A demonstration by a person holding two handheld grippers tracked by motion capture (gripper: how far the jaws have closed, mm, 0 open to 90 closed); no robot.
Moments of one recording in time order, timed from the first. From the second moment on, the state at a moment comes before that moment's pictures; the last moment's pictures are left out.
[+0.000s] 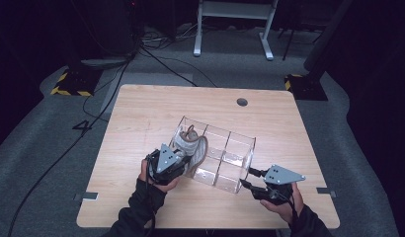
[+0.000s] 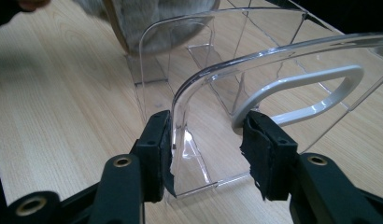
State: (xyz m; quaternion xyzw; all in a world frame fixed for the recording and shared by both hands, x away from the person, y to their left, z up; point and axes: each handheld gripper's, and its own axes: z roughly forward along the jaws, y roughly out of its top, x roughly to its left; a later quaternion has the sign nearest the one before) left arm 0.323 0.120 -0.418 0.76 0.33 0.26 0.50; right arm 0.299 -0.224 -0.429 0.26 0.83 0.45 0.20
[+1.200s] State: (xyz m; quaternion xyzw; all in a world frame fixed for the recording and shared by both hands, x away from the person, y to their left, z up) left arm 0.316 0.122 -0.460 0.81 0.34 0.23 0.43; right arm 0.299 -0.223 -0.430 0.26 0.83 0.45 0.20
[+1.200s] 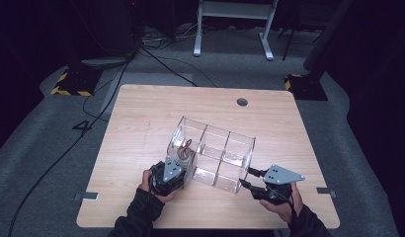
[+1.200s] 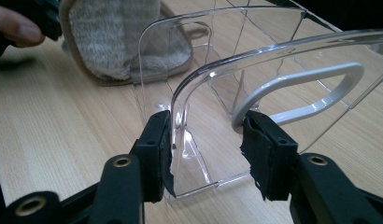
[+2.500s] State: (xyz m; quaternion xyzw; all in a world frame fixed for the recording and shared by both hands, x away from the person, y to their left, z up) left arm 0.311 0.050 -0.457 0.83 0.25 0.26 0.44; right arm 0.297 -0.222 -0.430 0.26 0.83 0.45 0.20
